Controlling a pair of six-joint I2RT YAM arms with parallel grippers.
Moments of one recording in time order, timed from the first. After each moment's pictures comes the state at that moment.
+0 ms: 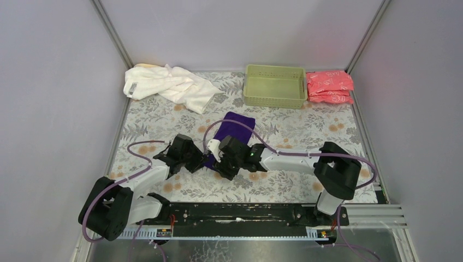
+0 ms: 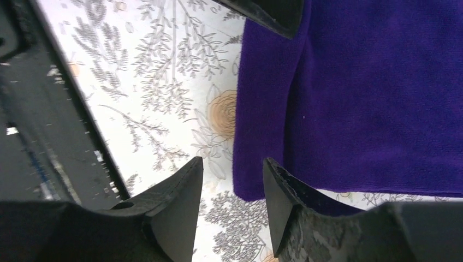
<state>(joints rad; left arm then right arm) -0.42 1.17 0.40 -0.16 0.08 -1.15 1.09 1.68 1.04 -0.25 -0.15 -0.01</state>
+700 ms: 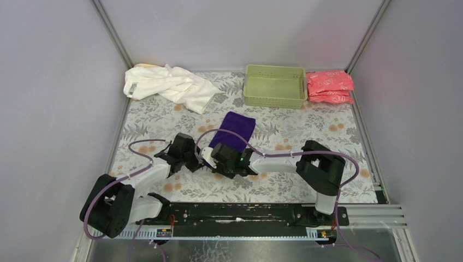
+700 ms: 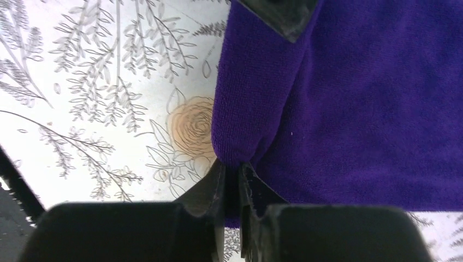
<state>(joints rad) -0.42 1.20 0.41 -0.15 0.09 -1.14 1.16 1.84 1.09 -0.24 0.06 -0.16</state>
